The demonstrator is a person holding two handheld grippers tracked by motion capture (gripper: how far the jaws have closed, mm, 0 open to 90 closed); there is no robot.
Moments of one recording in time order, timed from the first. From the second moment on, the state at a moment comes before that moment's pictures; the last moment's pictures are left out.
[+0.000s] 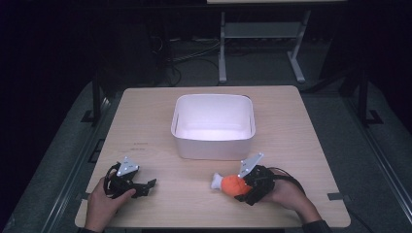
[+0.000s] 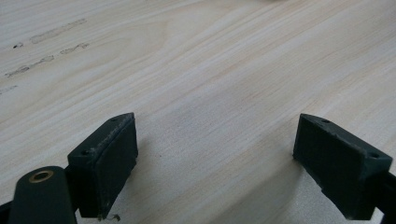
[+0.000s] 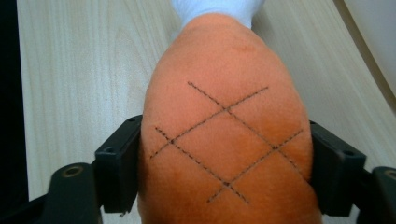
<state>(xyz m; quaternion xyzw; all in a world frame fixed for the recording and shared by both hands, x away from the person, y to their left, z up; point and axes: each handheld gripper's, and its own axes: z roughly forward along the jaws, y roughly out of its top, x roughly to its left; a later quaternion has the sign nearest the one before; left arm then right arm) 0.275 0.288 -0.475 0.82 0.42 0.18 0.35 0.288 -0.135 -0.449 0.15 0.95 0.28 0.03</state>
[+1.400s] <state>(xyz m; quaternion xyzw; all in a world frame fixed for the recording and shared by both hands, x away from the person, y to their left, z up) 0.275 0.289 -0.475 0.82 0.42 0.18 0.35 0.279 -0.231 -0.423 0.26 0.91 0.31 0.05</state>
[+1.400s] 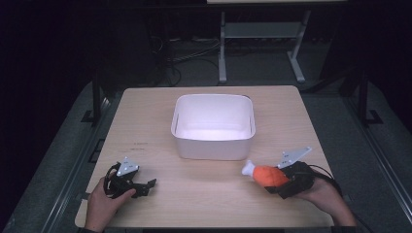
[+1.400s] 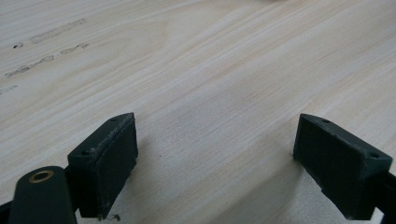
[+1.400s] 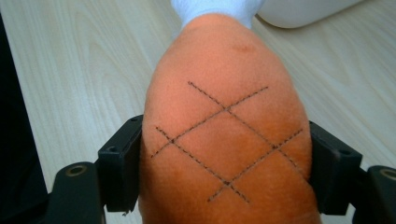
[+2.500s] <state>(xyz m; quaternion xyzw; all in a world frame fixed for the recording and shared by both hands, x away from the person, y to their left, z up) 0.275 0.288 -0.475 0.82 0.42 0.18 0.35 0.317 -0.285 -0.380 0.30 0.88 0.35 0.08</state>
